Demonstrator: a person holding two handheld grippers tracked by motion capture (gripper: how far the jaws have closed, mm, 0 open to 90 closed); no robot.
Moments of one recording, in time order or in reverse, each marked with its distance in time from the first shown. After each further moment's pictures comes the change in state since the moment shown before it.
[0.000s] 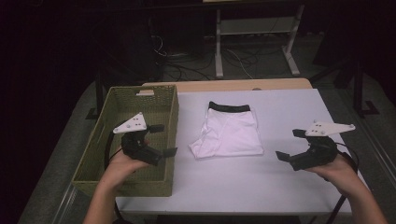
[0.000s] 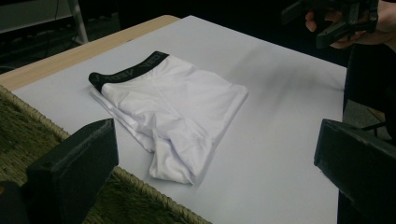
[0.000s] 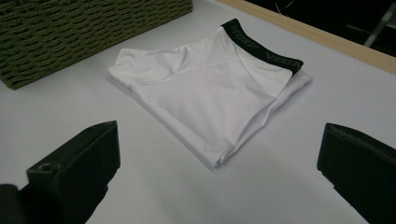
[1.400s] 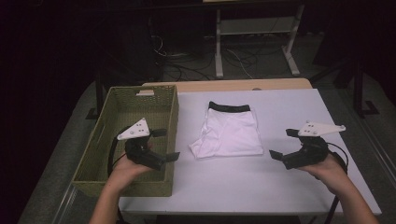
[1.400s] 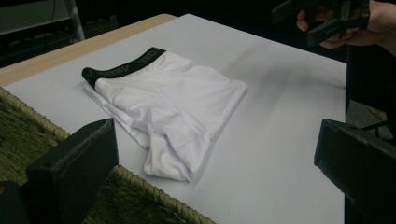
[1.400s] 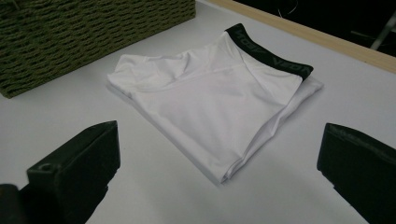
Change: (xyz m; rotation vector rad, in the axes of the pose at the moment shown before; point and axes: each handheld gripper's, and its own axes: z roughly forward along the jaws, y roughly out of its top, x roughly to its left) left arm -0.002 -0.017 0.009 -0.013 -0.007 0.009; right arm 0.002 -0.003 0.020 -0.032 0.011 0.005
